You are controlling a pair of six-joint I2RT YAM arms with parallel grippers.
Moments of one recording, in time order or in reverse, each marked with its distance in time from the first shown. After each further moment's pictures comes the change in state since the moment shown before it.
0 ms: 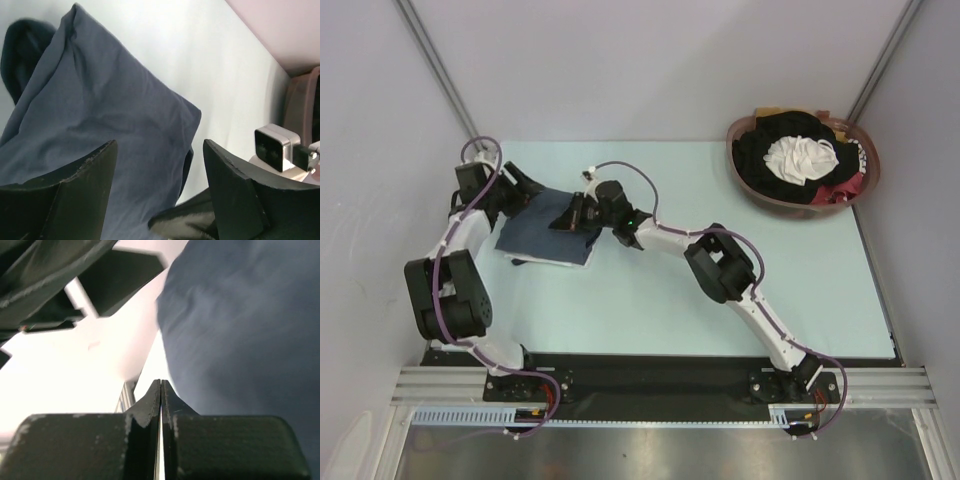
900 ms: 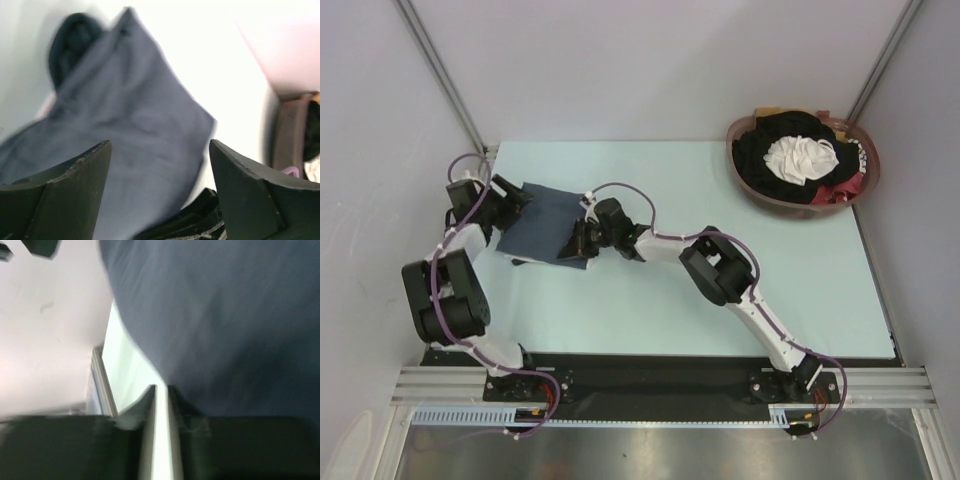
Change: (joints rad) left arm 0.090 0.007 -0.164 0.181 0.021 -0.096; right arm 0.037 0.011 -0.106 -0.084 -0.089 -0.080
